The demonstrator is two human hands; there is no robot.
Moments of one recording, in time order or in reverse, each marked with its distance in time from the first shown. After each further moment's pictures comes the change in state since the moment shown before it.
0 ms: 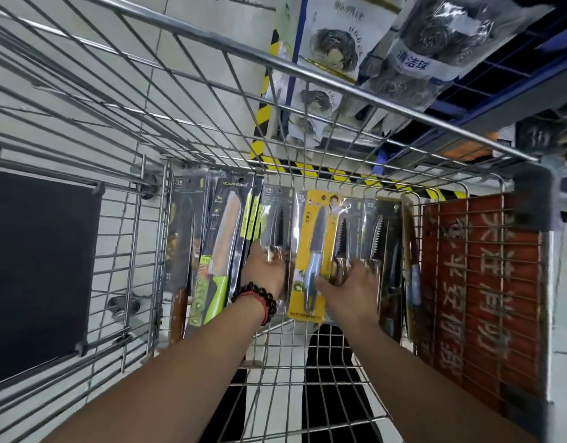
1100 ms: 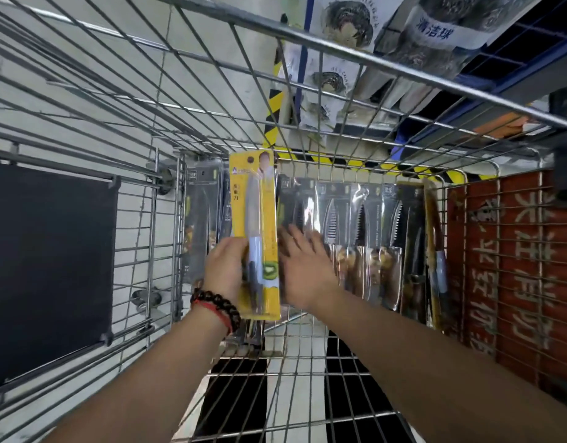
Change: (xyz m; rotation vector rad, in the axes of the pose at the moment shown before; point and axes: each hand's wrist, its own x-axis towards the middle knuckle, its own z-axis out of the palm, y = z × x) left_hand -0.016 -0.011 -0.072 -0.571 0.041 -0.028; right_hand 0.002 -0.056 0.056 -0.727 -0.175 -0.925
